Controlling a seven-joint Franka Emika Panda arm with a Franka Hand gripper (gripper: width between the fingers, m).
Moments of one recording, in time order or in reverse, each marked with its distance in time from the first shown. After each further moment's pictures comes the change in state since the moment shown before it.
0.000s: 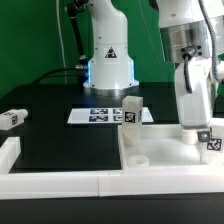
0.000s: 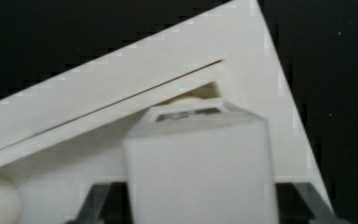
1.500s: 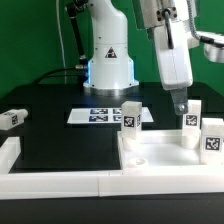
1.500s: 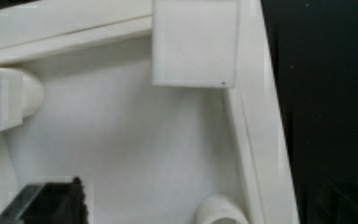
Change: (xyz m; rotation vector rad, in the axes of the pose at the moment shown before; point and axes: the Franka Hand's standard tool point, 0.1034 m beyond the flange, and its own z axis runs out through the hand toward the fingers) arm 0.033 -0.002 -0.052 0.043 -0.013 -0.187
